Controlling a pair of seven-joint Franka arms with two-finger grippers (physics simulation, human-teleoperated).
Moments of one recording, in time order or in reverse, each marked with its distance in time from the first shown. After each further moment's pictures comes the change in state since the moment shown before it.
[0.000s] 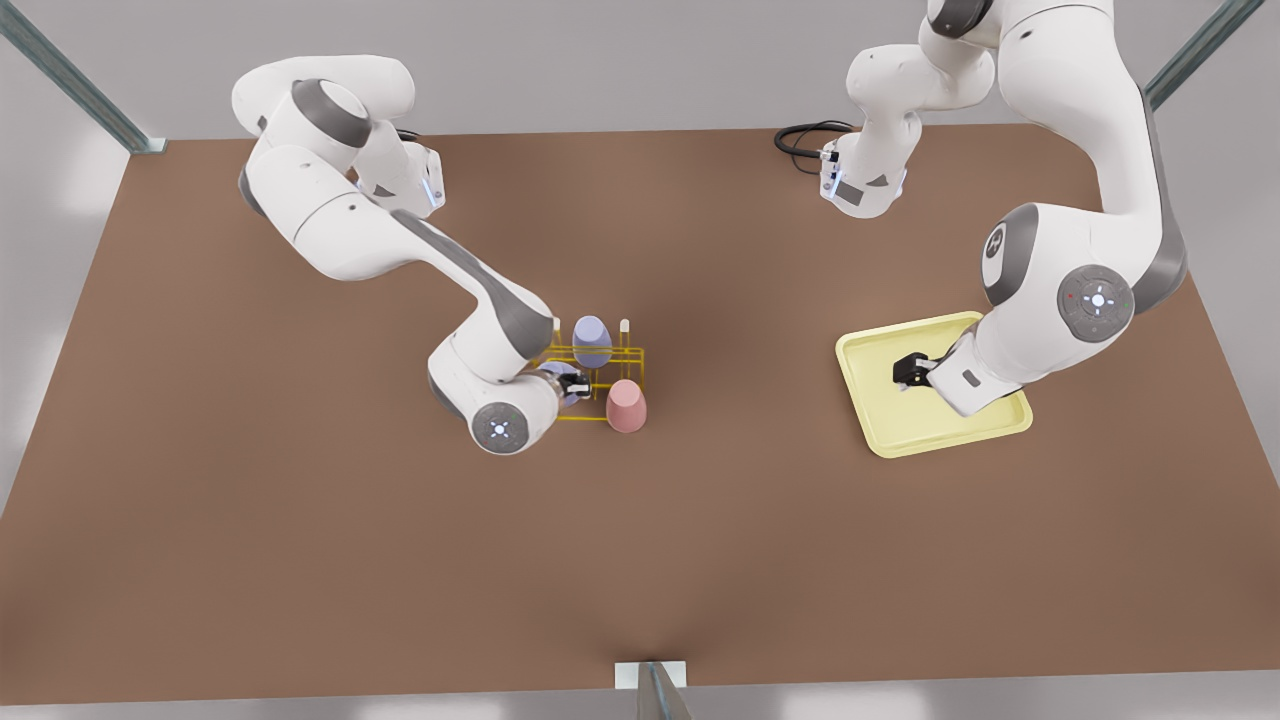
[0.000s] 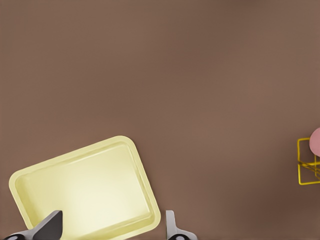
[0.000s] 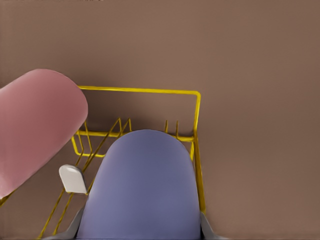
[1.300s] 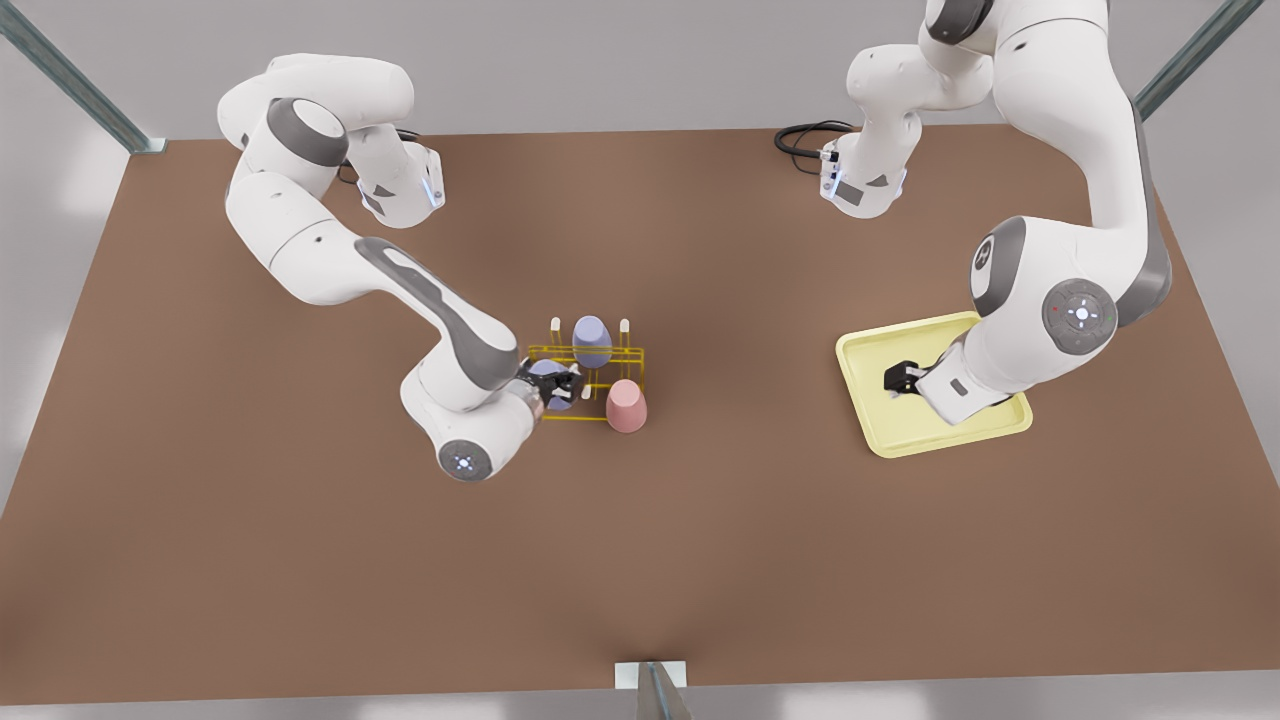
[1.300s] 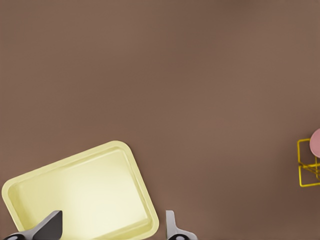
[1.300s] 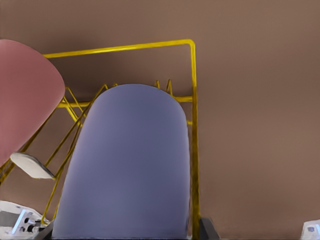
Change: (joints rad) left arm -0.012 0.024 0.000 0.001 0.000 0.028 0.007; right arm -0.123 0.080 0.084 -0.032 0.109 -0.060 0.093
